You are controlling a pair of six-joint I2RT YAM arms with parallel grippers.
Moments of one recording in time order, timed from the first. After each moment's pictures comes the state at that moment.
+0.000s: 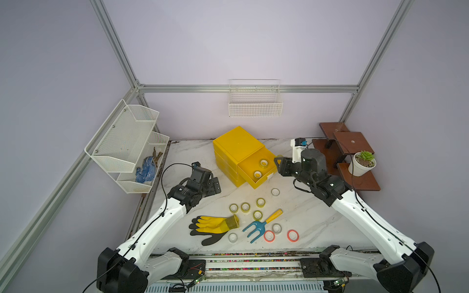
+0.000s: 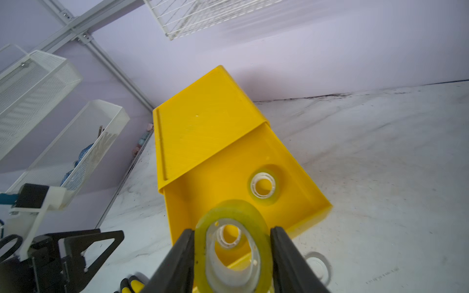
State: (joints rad) left arm -0.43 1.14 0.97 -0.70 -0.25 -0.61; right arm 0.56 1.29 1.27 -0.39 0.02 0.42
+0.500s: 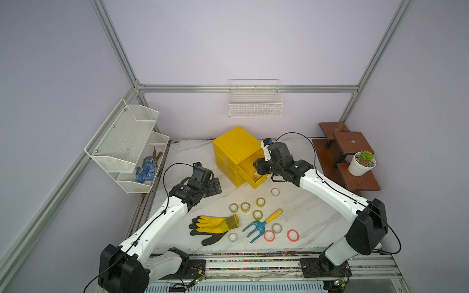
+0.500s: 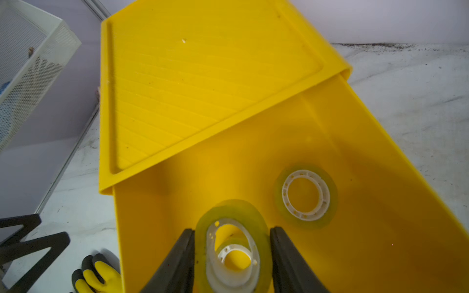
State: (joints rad) left arm -0.42 1.18 0.97 -0.70 -0.22 -0.60; right arm 0.61 1.62 1.41 -0.47 0.04 0.36
